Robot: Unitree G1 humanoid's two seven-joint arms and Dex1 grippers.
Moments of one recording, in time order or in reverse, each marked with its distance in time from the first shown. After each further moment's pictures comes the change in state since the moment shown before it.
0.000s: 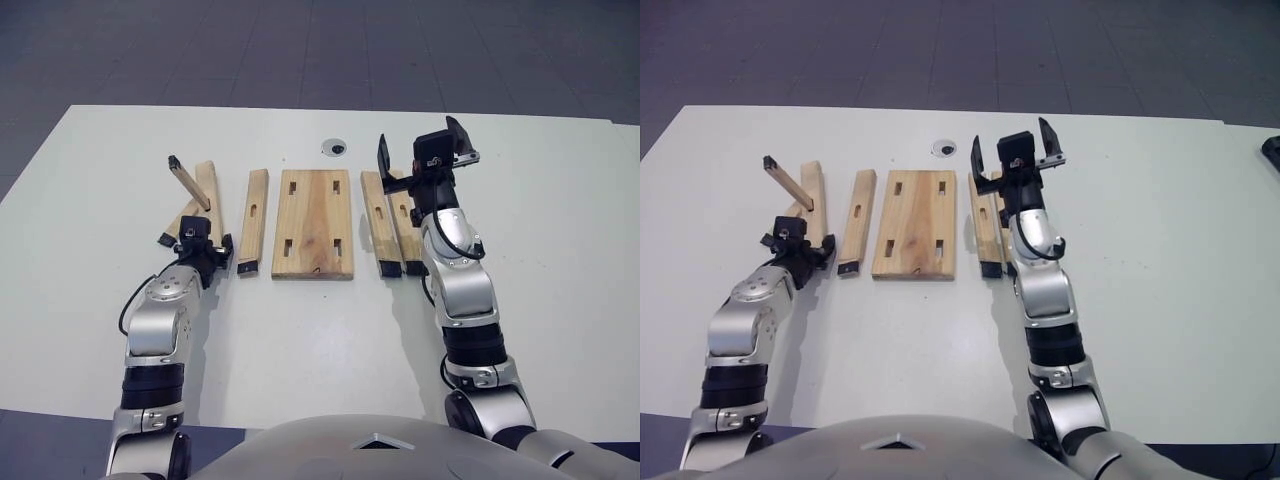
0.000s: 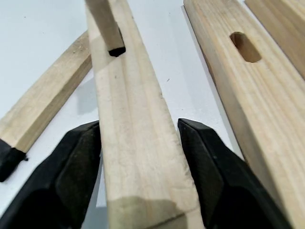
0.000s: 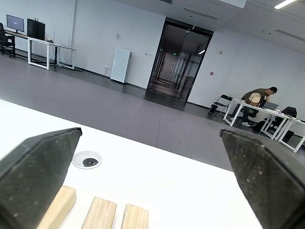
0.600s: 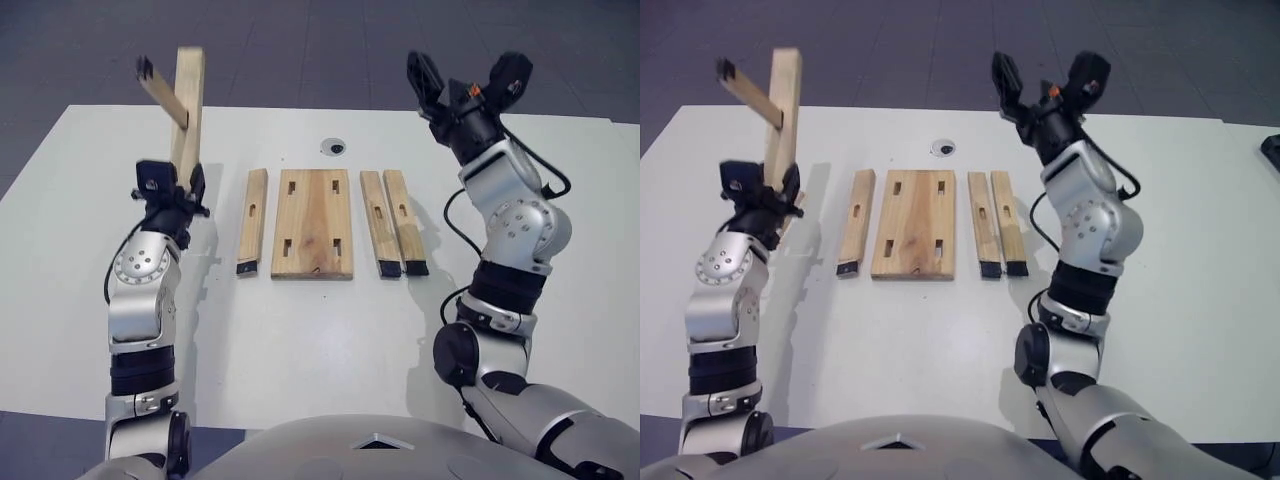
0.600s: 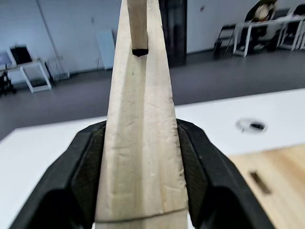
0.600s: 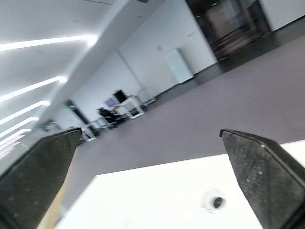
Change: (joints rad) left arm -0.160 0.038 0.070 -0.145 0.000 -0.428 -0.101; right arm -0.452 0.068 -0.510 0.040 0.930 0.555 0.138
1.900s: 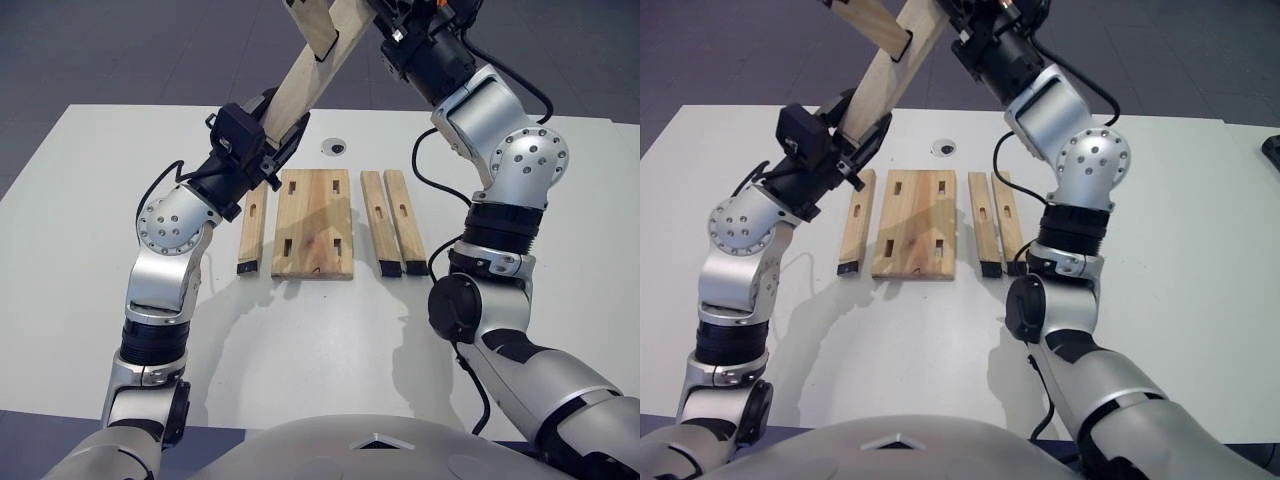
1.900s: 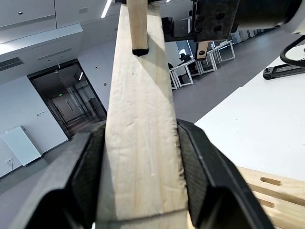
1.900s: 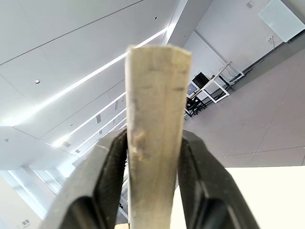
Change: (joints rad) left arm -0.117 0.029 -0.224 -0.050 0.005 -0.115 -0.271; right arm -0.163 -0.010 0.004 0.236 0.310 -0.001 -0.014
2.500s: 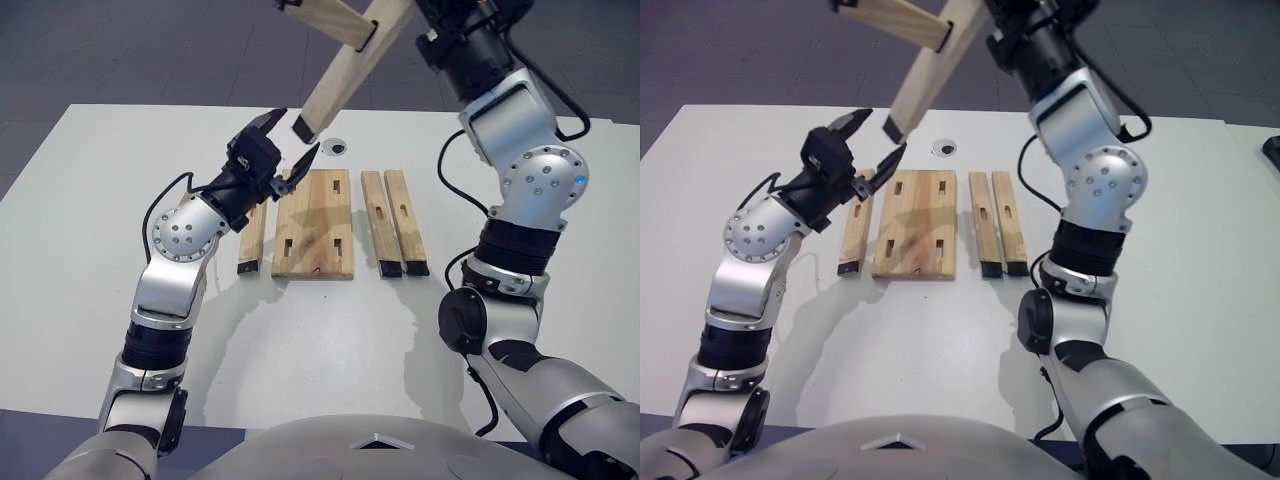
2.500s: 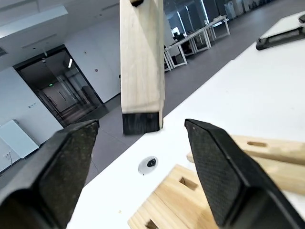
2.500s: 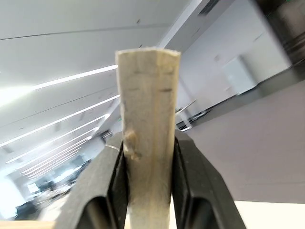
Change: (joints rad) left arm 0.084 0.066 -0.087 -0.012 0.088 0.001 -0.050; right arm 0.153 -0.081 0.071 -0.264 -0.202 -0.172 -0.080
